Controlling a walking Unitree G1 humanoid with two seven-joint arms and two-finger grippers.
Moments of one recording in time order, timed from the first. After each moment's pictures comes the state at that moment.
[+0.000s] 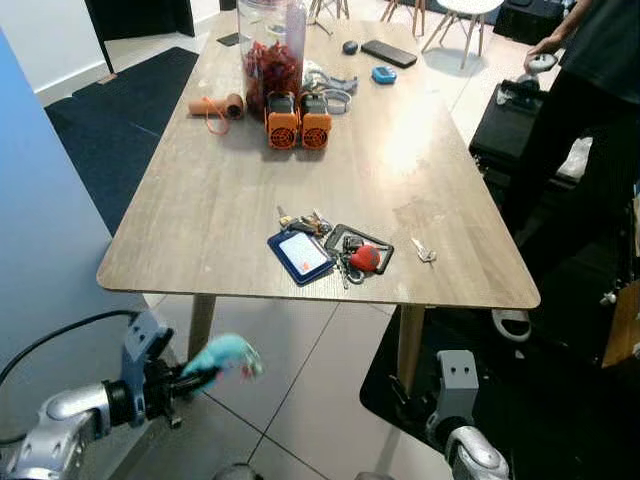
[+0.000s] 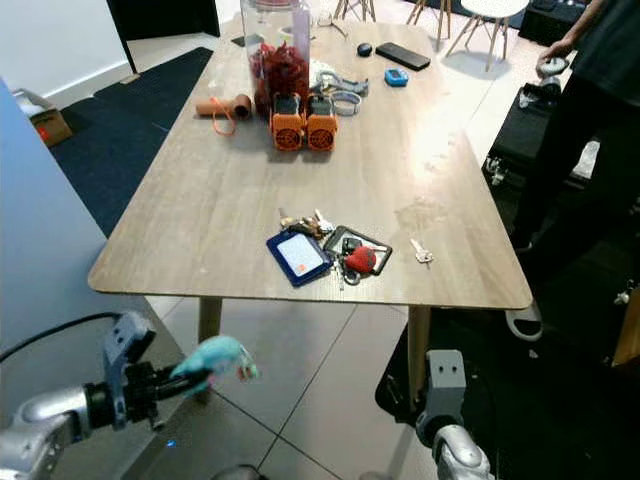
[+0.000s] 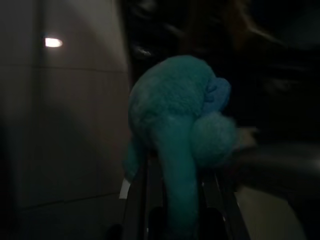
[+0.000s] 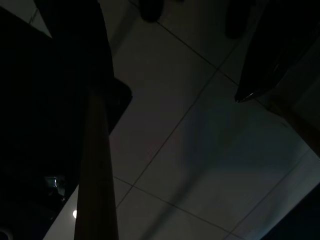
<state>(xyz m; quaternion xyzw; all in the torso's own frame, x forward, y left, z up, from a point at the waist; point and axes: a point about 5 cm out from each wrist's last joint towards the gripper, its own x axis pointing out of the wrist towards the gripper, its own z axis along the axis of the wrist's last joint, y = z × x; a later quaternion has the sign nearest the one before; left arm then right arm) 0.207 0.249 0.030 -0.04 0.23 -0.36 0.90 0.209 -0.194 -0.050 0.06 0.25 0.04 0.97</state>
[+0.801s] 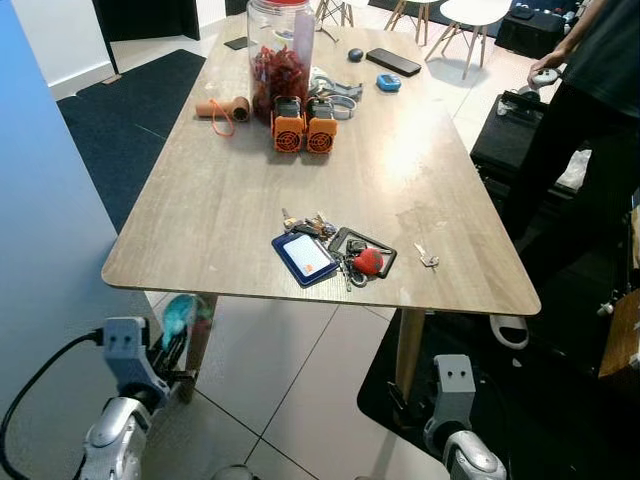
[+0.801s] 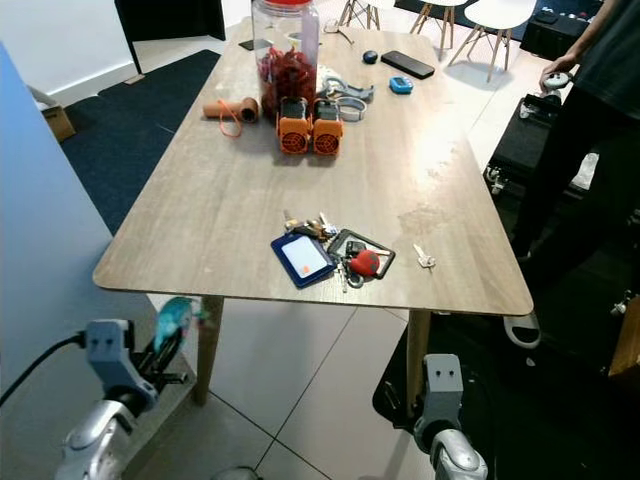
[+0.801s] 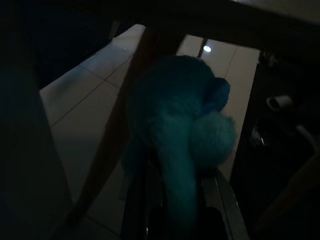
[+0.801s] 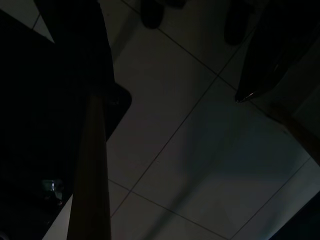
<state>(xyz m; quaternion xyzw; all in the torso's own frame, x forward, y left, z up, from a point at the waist) 0.225 0.229 0.009 -0.07 0.11 -0.08 0.99 0.204 -0.190 -0.055 0.06 0.26 0.04 0.96</state>
